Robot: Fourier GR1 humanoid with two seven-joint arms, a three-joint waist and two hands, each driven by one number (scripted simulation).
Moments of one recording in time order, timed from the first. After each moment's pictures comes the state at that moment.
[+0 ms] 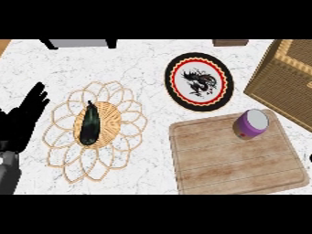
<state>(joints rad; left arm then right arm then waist) -0.15 0.43 -0.01 -1.38 0.25 0.09 0.16 -0.43 -0.78 -0.01 -2.19 0.18 0.41 0.95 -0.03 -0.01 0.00</state>
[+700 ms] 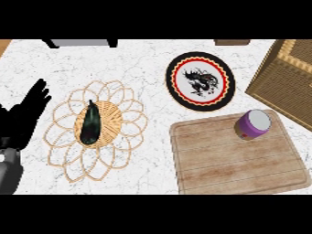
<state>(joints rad) -0.17 0.40 0.01 -1.40 0.22 0.08 0.20 -0.09 -0.72 -0.45 -2.40 -0.19 0.51 0.85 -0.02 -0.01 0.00</state>
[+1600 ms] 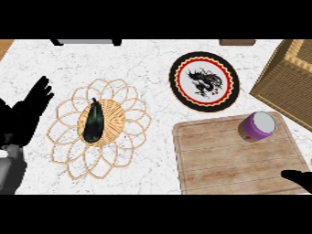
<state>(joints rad) -0.20 0.37 0.05 -1.38 0.18 0.03 0.19 0.05 -0.28 -0.22 -2.12 0.48 0.30 0.21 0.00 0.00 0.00</state>
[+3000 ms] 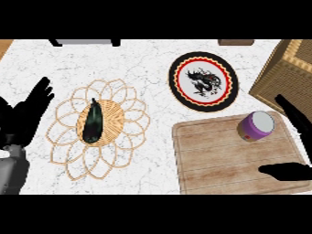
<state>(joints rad) -0.20 0.29 0.13 -1.39 0.09 -0.03 0.22 0.04 -0.24 -0.15 -1.78 0.65 0.24 -0.03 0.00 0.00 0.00</state>
